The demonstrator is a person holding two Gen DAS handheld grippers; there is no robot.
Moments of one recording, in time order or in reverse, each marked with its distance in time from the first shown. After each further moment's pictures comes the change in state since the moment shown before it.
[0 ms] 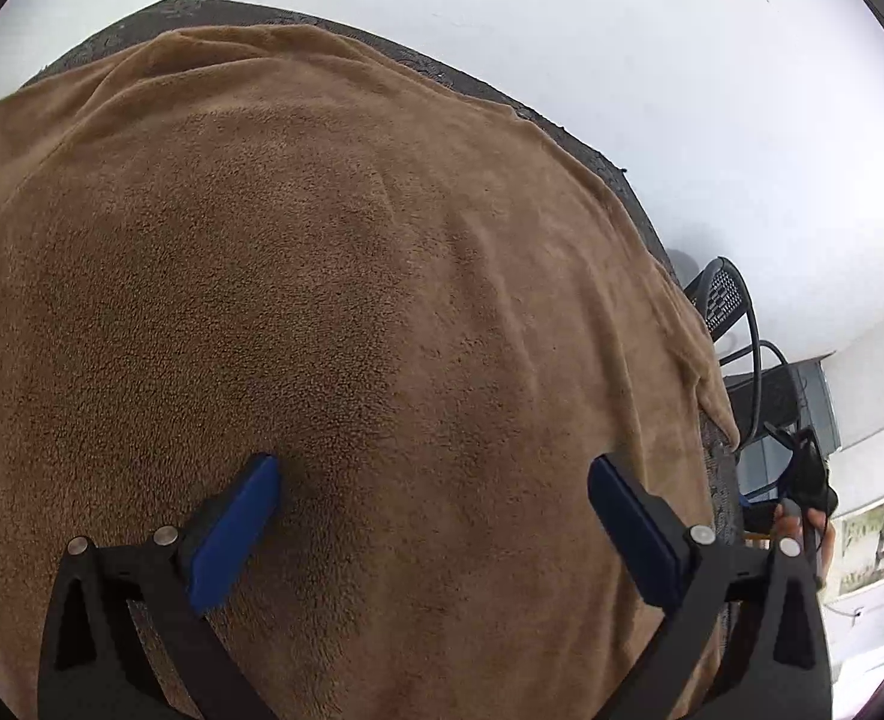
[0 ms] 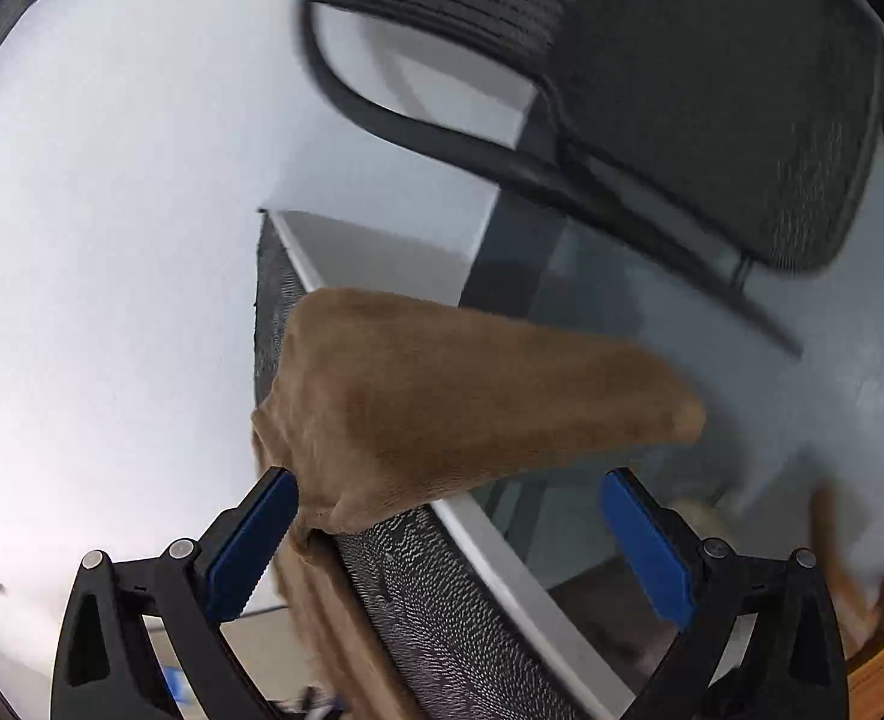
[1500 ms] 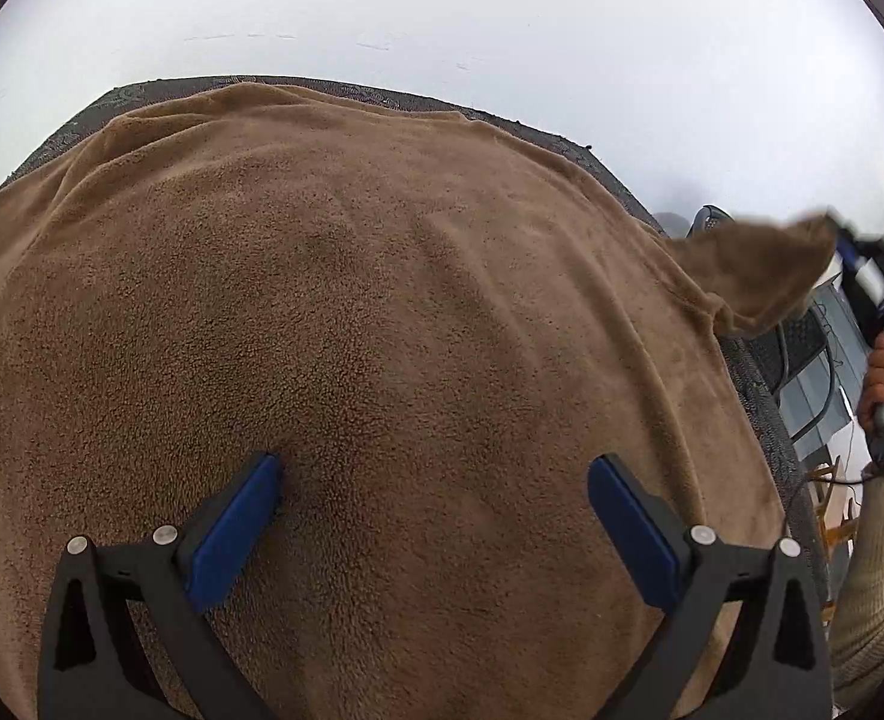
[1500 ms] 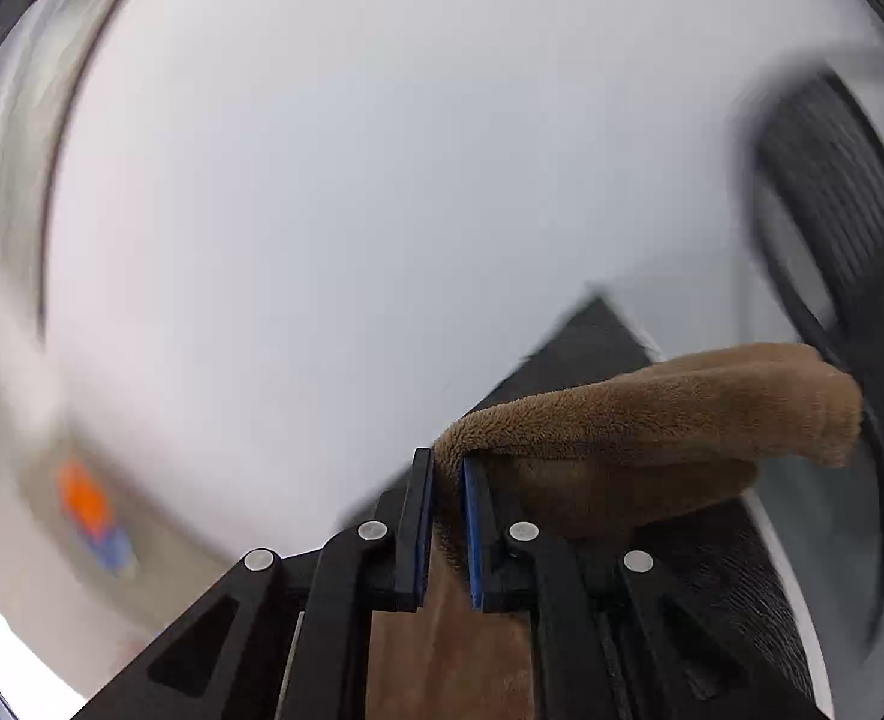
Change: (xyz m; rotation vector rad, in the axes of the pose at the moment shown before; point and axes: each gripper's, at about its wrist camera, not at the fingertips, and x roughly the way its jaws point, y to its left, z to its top) left arm -0.004 -0.003 -0.017 0.225 -0.081 0.049; right arm -0.014 0.224 -0.178 -1.036 -0.222 0.216
